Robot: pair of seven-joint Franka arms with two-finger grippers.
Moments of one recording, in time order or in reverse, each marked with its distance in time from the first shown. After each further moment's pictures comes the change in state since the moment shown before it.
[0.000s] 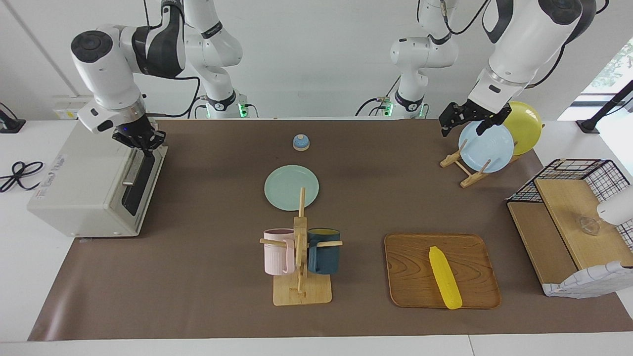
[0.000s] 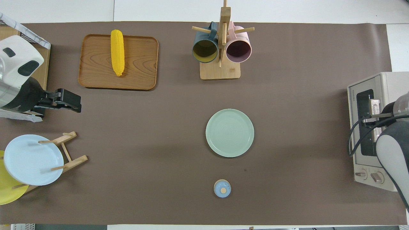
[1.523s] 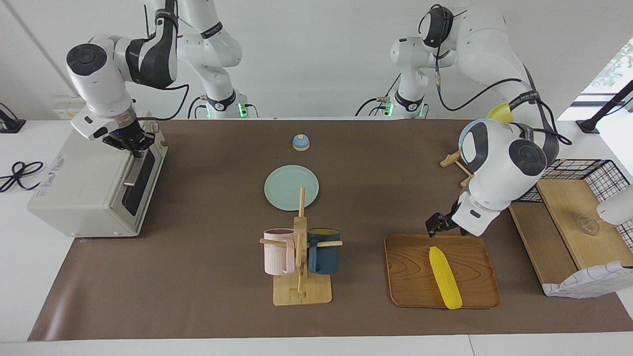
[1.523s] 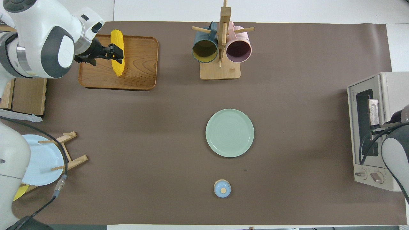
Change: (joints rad) left arm 0.000 0.643 -0.010 0.373 -0.003 0.398 0.000; right arm -0.074 -0.014 0.003 -0.064 -0.038 0.043 -0.138
